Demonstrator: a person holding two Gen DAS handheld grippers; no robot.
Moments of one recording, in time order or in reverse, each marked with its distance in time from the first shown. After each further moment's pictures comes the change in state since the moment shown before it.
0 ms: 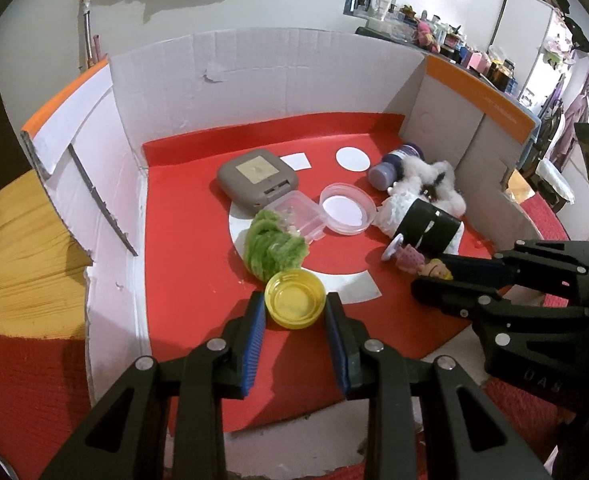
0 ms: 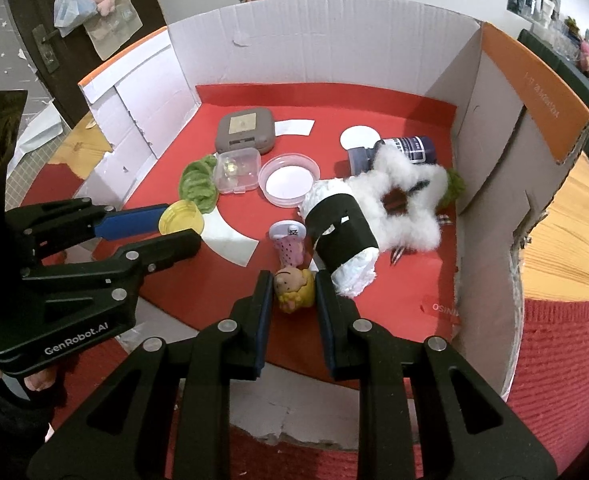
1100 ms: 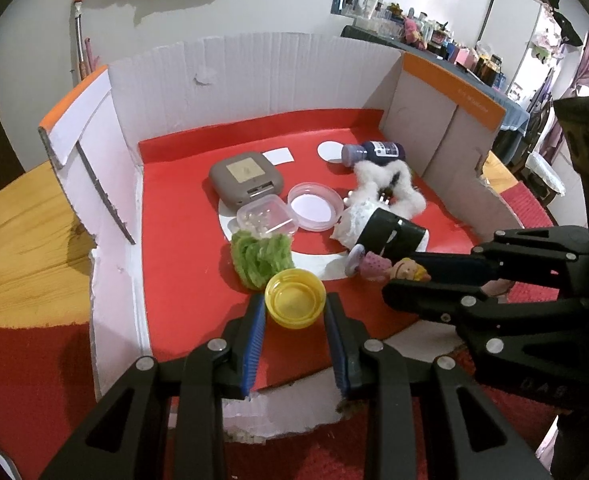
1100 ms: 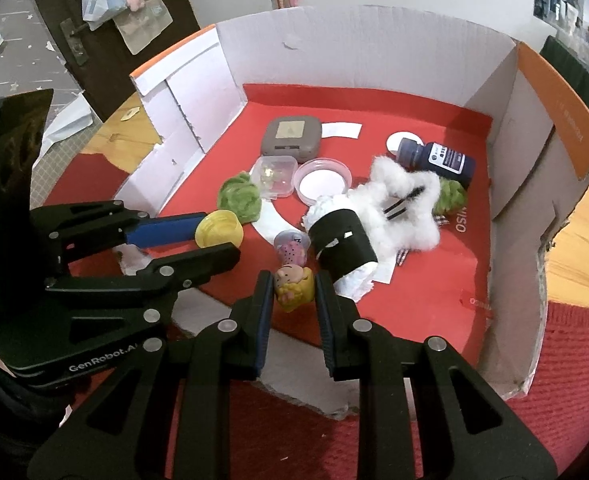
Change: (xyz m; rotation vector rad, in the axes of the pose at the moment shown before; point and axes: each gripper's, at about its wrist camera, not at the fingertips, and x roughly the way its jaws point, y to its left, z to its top) left arm -0.011 -0.007 -0.008 0.024 0.008 -0.028; right arm -0.009 0.018 0.000 -0.039 0.005 0.097
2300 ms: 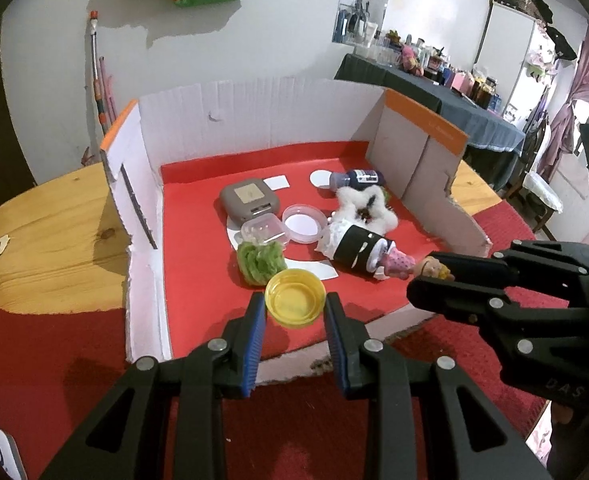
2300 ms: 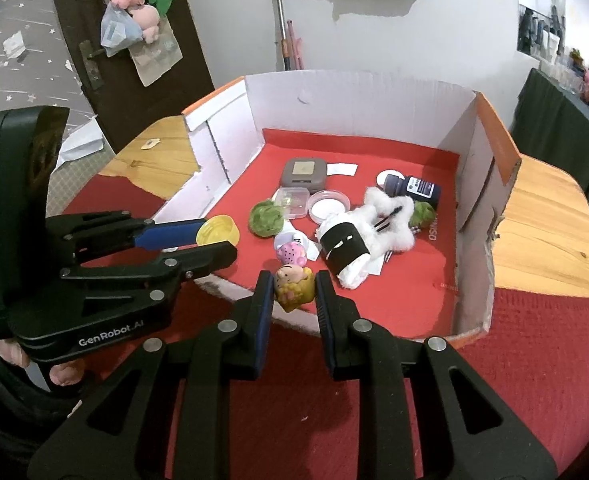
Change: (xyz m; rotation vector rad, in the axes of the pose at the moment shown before) left arm -0.039 -0.008 -0.011 -0.023 -0.100 0.007; right arm -0.052 0.021 -0.021 -0.028 -0.156 -0.024
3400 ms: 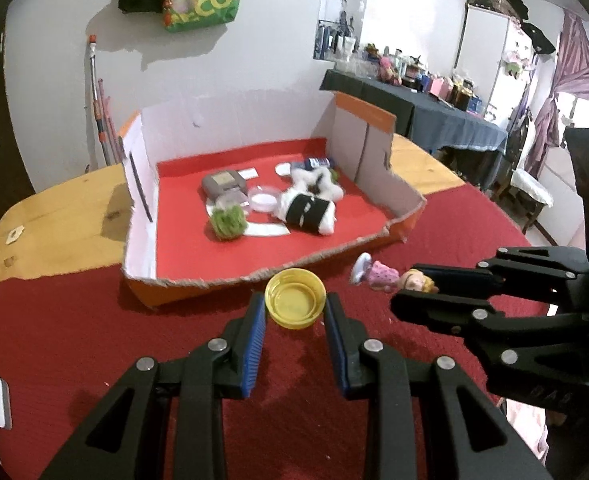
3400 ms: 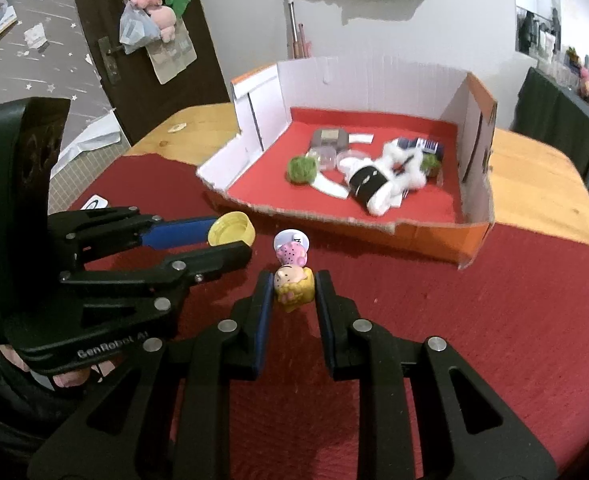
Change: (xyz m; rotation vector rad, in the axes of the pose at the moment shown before) left arm -0.056 -0.036 -0.054 0.041 -0.091 0.000; right arm -0.045 0.030 -0.058 -0.013 -0.045 0.016
